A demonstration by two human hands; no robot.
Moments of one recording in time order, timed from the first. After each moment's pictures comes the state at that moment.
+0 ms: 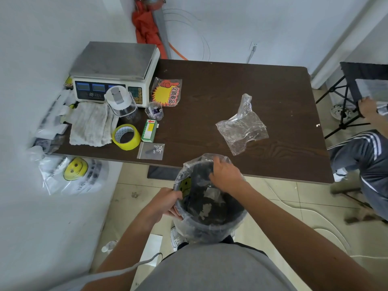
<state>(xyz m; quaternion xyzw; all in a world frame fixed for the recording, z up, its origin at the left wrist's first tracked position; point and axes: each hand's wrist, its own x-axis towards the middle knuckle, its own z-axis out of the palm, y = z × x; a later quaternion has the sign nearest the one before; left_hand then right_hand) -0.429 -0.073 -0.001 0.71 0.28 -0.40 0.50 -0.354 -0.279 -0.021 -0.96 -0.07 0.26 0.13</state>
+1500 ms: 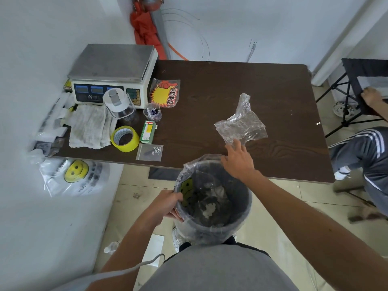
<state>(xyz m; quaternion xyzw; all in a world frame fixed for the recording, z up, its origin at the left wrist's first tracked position) -0.430 -0.082 0.000 0.72 0.29 -0.39 0.50 -0.315 -0.324 -0.042 -0.98 -0.02 0.17 0.14</state>
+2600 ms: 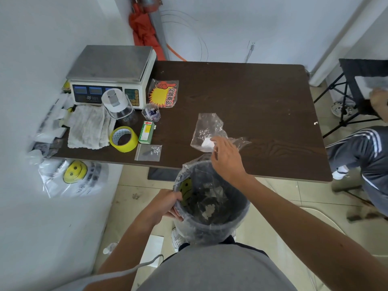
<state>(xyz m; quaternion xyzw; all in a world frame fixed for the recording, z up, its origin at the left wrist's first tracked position) -0.429 -0.083 -0.001 0.72 0.28 -0.40 0.50 -0.334 -0.298 -0.016 -0.95 -0.10 -0.01 0.30</state>
